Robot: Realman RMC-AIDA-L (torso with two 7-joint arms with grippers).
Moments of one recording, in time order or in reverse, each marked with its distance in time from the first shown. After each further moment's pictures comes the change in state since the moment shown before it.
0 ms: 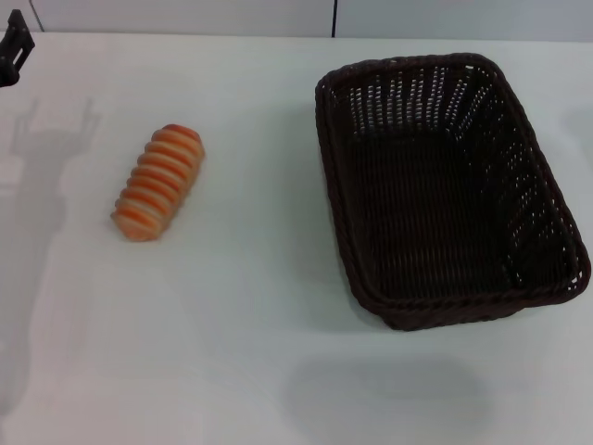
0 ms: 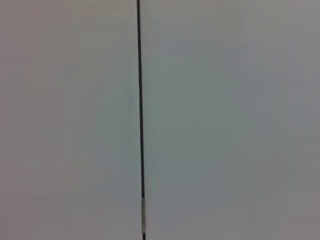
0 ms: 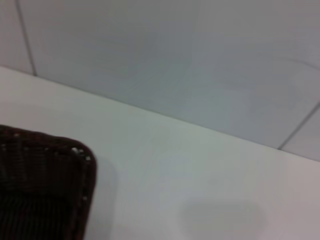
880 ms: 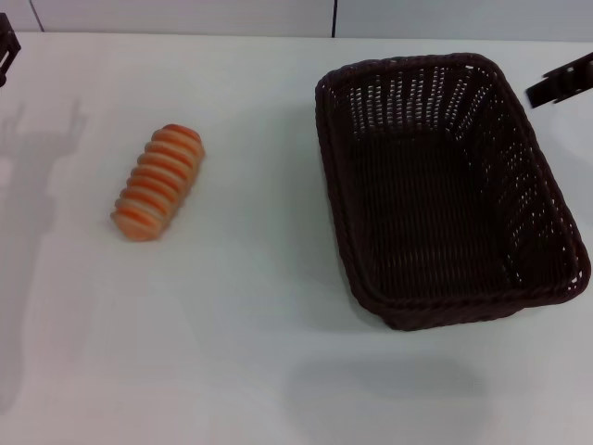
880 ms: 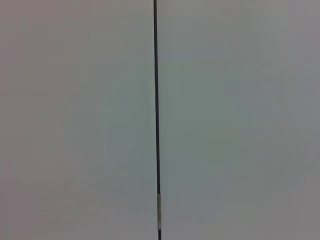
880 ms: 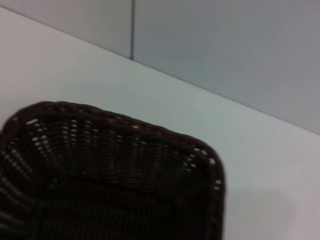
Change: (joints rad) left arm 0.000 0.001 -0.024 0.014 0.000 0.001 -0.004; right arm 0.047 0.055 -0.265 -0.179 0.031 -0.152 0.136
